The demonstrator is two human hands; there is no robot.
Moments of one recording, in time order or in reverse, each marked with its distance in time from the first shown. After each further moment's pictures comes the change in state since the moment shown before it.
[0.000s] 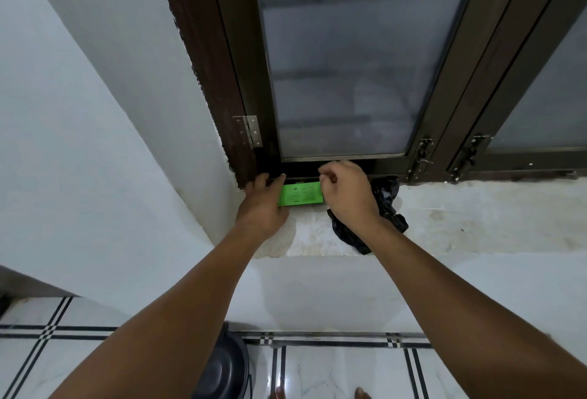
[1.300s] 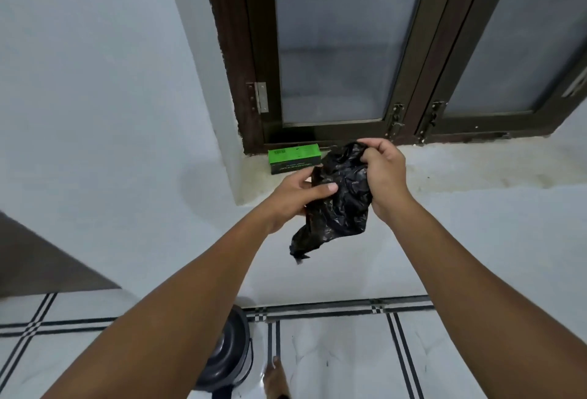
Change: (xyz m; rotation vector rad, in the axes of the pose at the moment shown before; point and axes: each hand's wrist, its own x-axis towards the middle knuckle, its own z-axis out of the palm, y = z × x) left_hand -0.143 0.040 -0.023 -1.145 -0.418 0.061; right_hand -0.126 -0.065 -0.070 0.755 0.289 0.500
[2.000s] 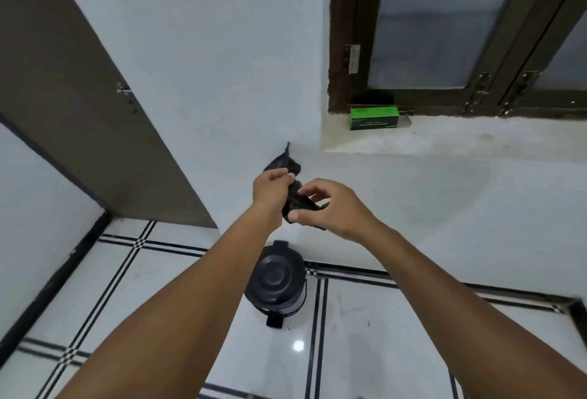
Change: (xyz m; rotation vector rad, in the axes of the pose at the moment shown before) left_hand -0.207 -0.073 -0.076 -0.355 0.823 -0.137; right_hand -0.242 0.048 0.069 -0.553 -0.873 -0.132
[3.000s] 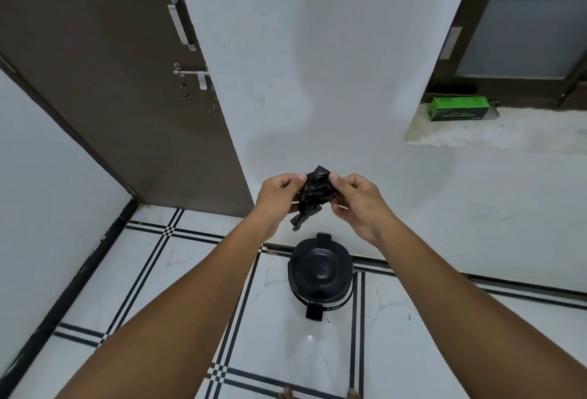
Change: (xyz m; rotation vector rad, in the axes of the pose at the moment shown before) left_hand 0.058 0.019 -0.205 0.175 -0.246 0.106; right_hand 0.087 -0.057 0.166 0.855 0.195 0.322
